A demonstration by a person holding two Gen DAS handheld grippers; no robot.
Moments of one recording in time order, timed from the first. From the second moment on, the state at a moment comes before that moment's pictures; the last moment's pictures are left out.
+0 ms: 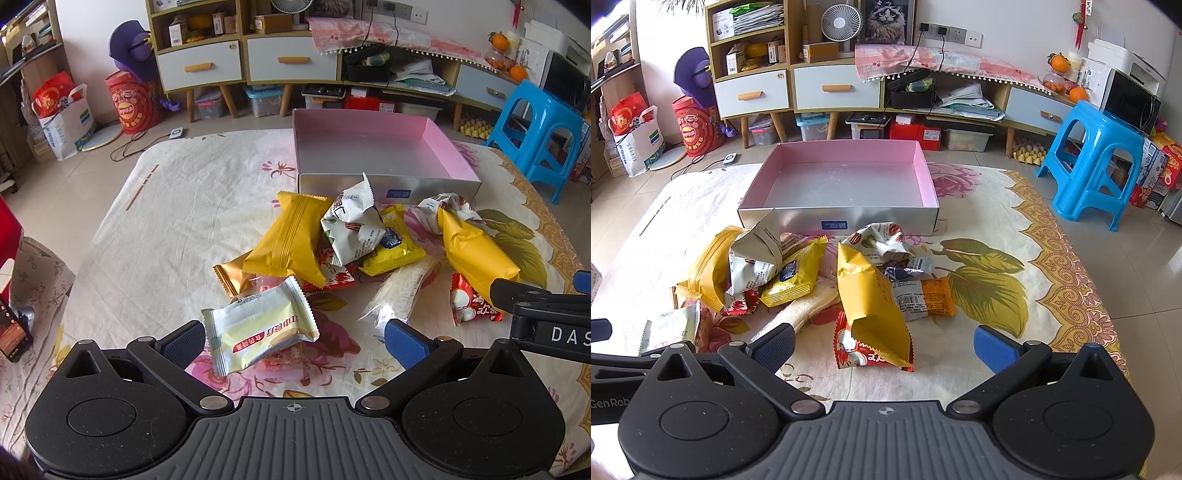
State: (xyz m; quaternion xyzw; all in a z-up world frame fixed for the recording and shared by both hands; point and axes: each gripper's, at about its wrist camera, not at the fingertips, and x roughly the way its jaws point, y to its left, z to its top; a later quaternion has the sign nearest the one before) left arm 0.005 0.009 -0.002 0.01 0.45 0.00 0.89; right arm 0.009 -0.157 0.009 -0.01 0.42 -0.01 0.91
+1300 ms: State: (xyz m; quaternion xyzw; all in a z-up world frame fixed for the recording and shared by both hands) left arm 0.059 0.017 0.000 0.04 0.45 -0.11 0.88; right arm 0.065 -0.190 0.010 0.07 0.46 0.07 0.88
